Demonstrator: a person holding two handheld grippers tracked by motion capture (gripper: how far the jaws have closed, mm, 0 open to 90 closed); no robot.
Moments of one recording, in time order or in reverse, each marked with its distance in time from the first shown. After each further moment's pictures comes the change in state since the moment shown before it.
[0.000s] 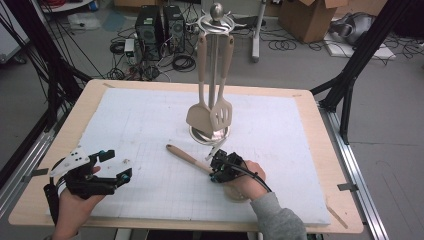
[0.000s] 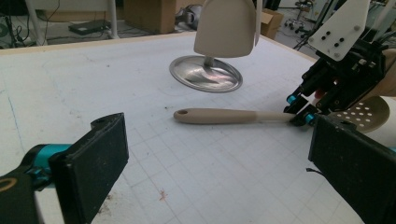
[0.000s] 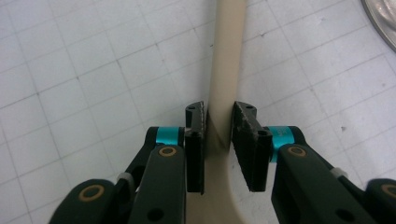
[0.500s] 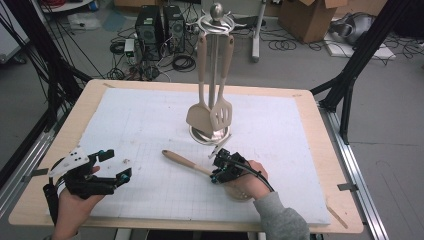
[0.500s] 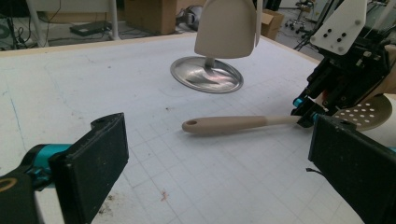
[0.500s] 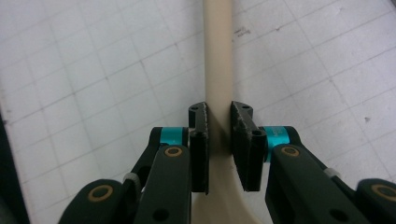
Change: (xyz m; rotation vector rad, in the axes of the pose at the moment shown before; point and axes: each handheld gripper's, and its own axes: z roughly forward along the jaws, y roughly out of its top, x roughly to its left) left arm 0.000 0.001 -0.001 -0.005 0.001 0.004; right arm -0.006 -0.005 -0.007 -0.028 0.118 0.055
